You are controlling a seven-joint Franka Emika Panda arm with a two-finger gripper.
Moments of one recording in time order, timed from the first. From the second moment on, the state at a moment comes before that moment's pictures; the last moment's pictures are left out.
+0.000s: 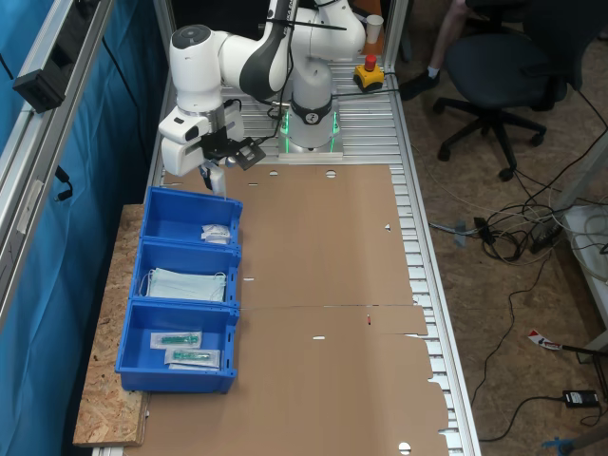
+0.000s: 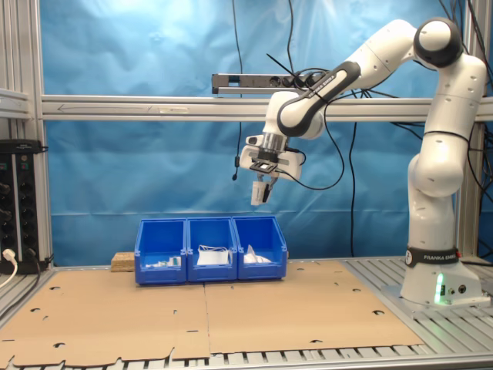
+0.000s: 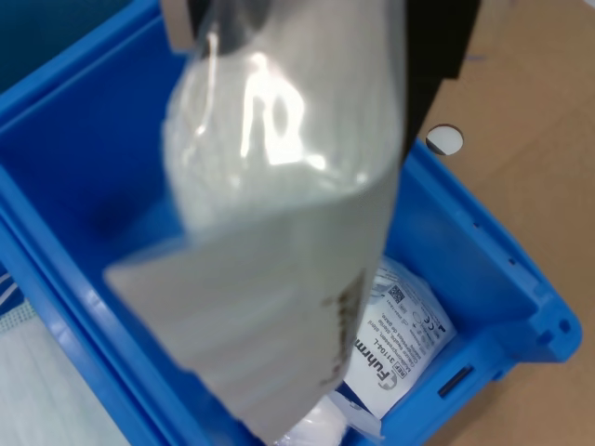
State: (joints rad) arm -0.30 -0.24 -0.28 -2.52 0.06 2.47 -0.72
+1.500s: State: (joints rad) arm -0.30 -0.11 -0.32 -2.52 0.06 2.53 -0.72
